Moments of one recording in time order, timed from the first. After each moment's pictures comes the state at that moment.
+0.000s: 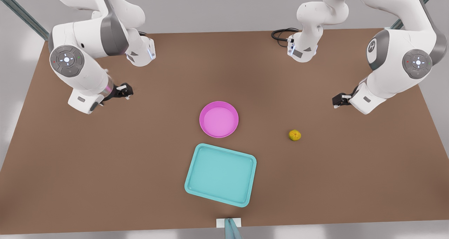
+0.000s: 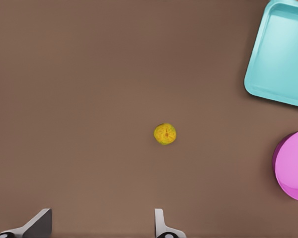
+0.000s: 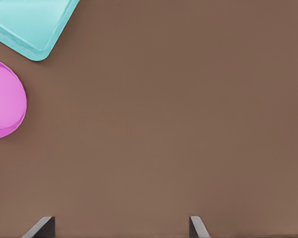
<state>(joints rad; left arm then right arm) -0.04 0.14 -0.08 -1.48 0.02 1.51 -0.08 0.12 0.18 0.17 -1.32 -0.12 1.30 -0.02</state>
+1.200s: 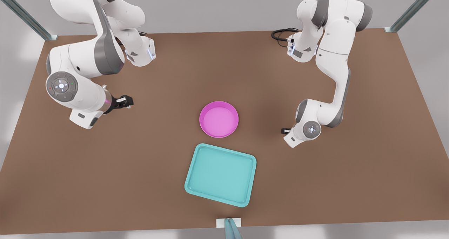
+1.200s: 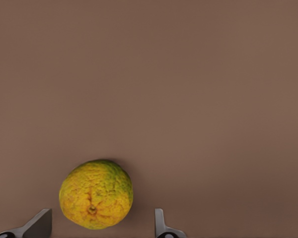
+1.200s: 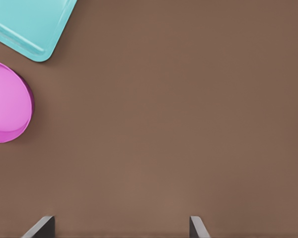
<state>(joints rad) -0.27 0.58 0.00 -1.84 0.03 2.15 -0.17 0.08 0.26 0.17 -1.31 -0.06 1.31 -0.03</state>
